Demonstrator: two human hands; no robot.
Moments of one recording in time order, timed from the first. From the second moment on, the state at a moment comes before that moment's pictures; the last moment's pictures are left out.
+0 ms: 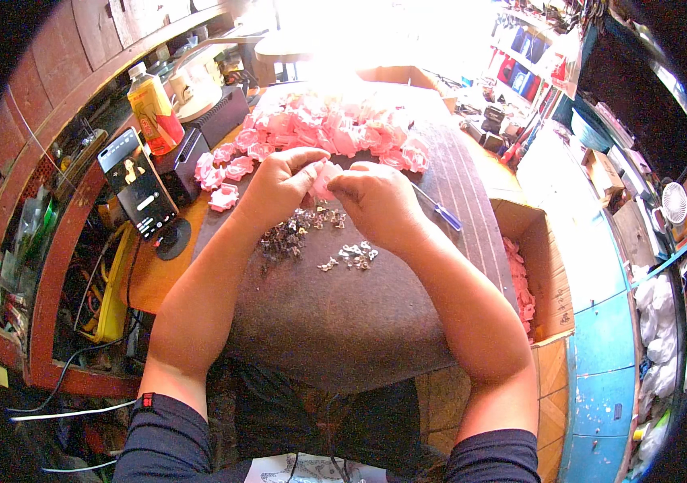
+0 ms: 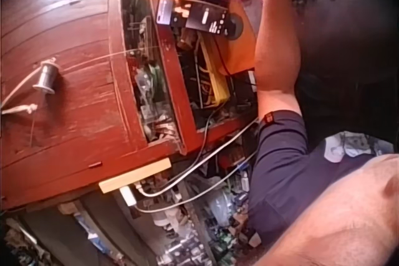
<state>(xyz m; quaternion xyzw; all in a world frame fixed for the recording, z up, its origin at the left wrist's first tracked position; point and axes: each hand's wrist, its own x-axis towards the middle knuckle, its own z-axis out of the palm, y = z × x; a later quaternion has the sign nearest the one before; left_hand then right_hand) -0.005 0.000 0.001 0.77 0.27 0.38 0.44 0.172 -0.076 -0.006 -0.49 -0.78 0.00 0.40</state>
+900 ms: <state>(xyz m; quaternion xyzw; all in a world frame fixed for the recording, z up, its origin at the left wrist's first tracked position) 0.000 -0.005 -0.003 0.80 0.15 0.48 0.34 0.183 -0.070 0.004 -0.45 -0.52 0.52 0.51</state>
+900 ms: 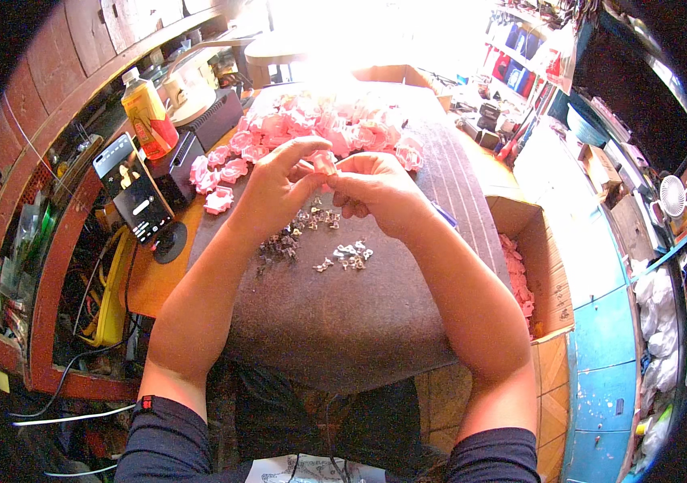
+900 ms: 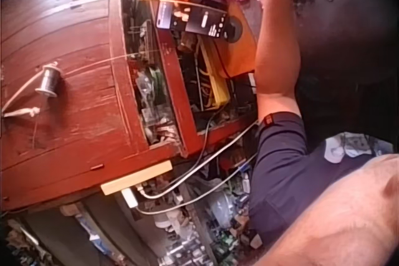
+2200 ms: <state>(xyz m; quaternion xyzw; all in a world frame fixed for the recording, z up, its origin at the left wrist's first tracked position) -0.016 0.053 -0.026 0.74 0.36 0.48 0.31 0.192 -0.061 -0.015 -0.50 -0.75 0.10 0.41</state>
